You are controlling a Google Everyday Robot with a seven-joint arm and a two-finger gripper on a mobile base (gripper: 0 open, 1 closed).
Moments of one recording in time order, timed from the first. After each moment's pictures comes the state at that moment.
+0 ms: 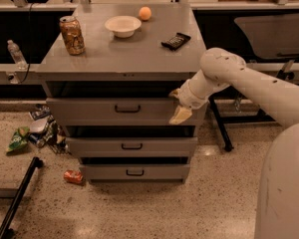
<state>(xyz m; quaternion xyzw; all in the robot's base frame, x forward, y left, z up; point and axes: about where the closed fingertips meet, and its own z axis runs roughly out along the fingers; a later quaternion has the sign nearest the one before) 0.682 -0.103 0.663 -0.71 0.66 0.09 0.23</state>
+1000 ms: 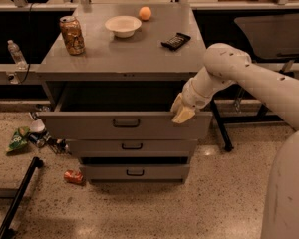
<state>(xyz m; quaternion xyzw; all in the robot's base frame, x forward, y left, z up) 0.666 -0.111 0.681 -0.71 0.66 0.09 0.22</state>
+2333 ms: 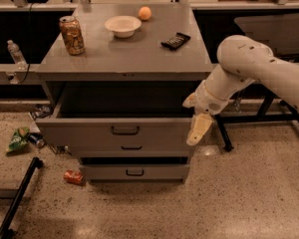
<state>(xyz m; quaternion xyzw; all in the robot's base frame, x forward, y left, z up) 0.586 -0.128 0.721 -0.68 0.70 0.13 0.16</state>
